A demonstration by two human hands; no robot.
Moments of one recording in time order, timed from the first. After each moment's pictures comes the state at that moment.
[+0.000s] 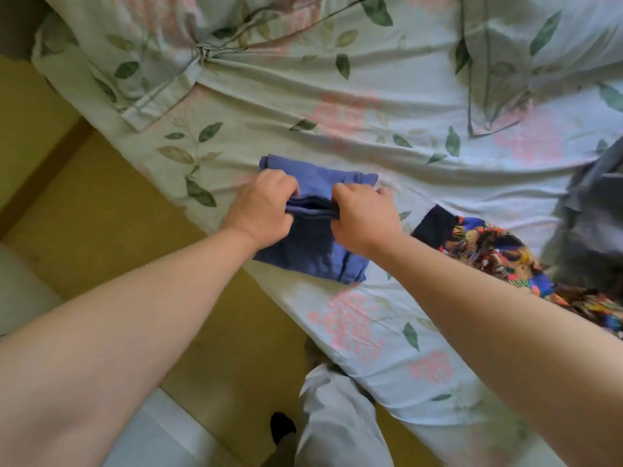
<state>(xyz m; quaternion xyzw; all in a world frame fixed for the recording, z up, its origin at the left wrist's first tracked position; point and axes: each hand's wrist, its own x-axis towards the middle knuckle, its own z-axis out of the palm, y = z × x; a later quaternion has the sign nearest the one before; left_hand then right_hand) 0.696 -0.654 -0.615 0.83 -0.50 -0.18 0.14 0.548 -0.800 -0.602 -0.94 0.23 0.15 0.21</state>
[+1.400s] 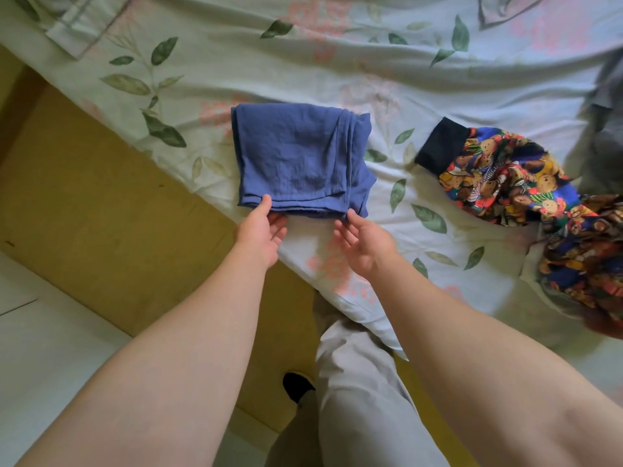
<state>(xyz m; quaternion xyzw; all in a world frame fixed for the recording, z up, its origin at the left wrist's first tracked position) 0.577 -0.575 -0.690 0.64 0.39 -0.46 0.48 0.431 -0.682 -0.688 -0.03 0.68 -0.07 0.73</state>
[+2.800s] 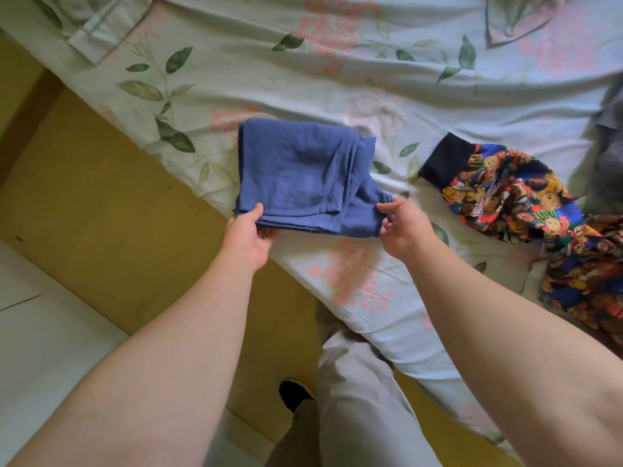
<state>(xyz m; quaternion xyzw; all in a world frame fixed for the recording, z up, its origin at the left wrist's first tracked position) 0.599 -0.563 -0.687 0.60 0.43 -0.40 0.55 0.431 -0.754 -0.683 -0.14 0.69 -0.05 0.71</state>
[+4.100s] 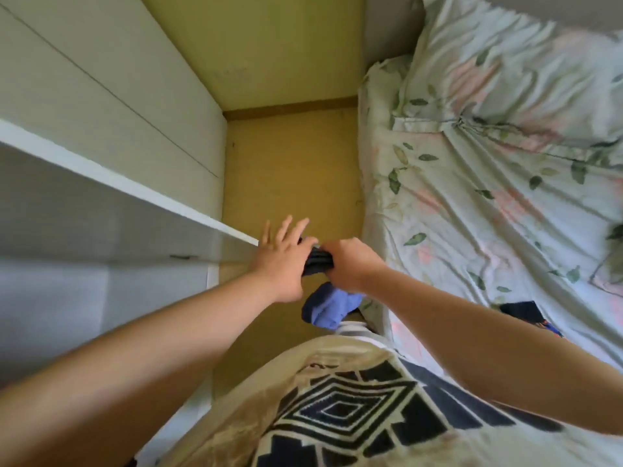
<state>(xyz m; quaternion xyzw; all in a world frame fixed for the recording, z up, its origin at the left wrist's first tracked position) 0.508 -0.327 -0.344 0.93 -0.13 -0.34 -0.05 0.516 -0.488 -0.386 -0.91 -0.16 0.28 0.25</state>
